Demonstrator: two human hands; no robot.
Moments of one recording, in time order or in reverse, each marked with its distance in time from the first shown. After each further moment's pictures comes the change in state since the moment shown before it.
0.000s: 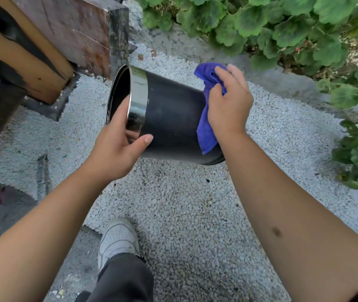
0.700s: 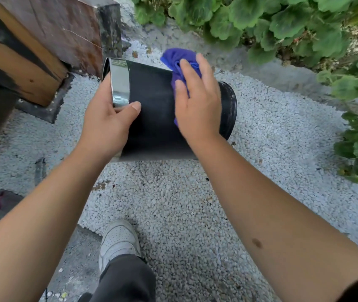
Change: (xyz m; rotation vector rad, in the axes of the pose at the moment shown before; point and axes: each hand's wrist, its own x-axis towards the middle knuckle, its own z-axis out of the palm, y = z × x) left_hand 0.043 0.013 0.003 -0.340 0.130 -0.031; right_hand -0.025 -0.014 0.029 -0.127 0.023 -0.353
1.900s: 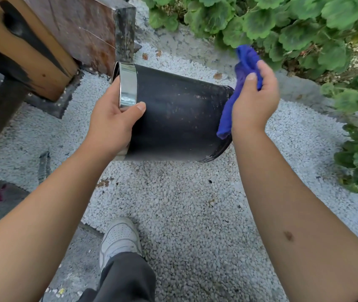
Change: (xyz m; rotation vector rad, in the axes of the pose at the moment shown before) left_hand -0.012 0.003 -0.019 0.048 0.034 -0.079; right_hand 0.030 0.032 -0.037 0.404 0.297 0.524
